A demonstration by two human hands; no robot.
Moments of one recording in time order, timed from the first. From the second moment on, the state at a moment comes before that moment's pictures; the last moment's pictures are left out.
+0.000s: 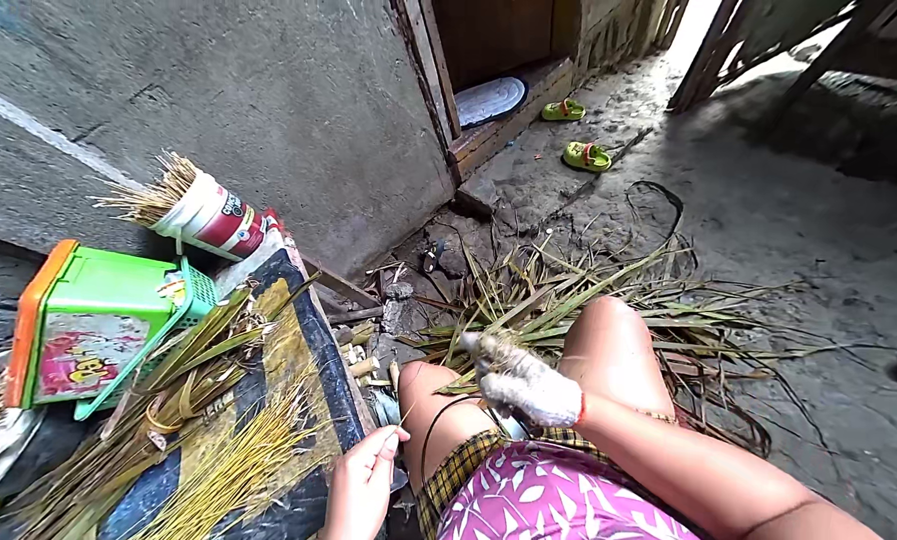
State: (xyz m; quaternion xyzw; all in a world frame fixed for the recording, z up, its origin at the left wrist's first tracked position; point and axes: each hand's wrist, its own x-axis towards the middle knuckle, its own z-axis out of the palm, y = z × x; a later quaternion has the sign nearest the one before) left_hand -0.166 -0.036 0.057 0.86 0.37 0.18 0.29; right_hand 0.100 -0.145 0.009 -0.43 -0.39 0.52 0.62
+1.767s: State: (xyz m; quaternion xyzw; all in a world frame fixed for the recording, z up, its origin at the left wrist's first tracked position) left_hand -0.130 -0.048 0.061 0.90 0.34 0.21 0.20; right_hand 0.111 -0.145 0.028 -0.43 -0.31 0.49 0.69
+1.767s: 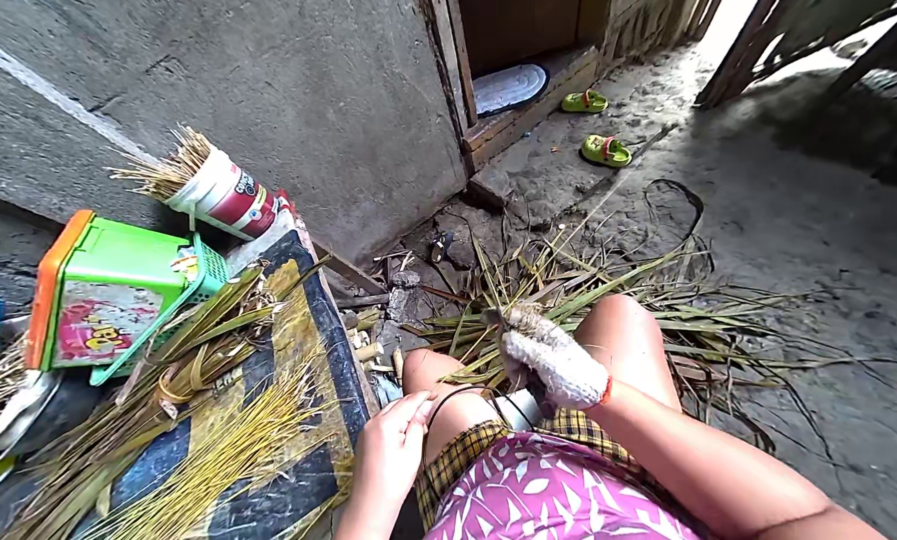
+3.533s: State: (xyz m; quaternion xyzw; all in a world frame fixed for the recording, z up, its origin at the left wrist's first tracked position) left_hand -0.185 -0.001 0.133 0.61 0.28 0.63 0.40; right_hand 0.168 -0.161 0.024 -0.46 -0.23 0.41 0.75
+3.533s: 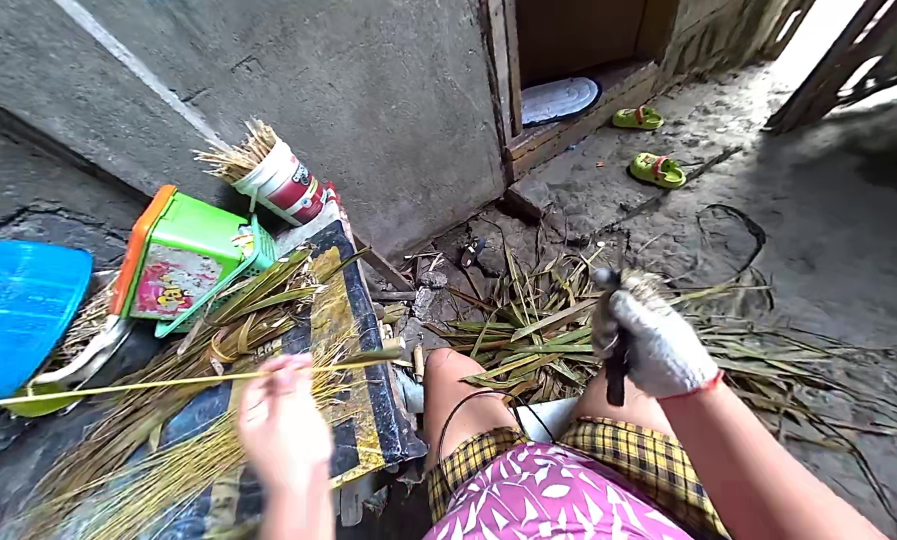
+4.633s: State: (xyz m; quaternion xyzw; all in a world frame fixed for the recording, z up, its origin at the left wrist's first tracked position) left_hand -0.110 -0.042 0.057 0.81 0.06 0.52 0.25; right_hand 0.122 -0.116 -0.002 -0.62 -0.45 0.23 0.61
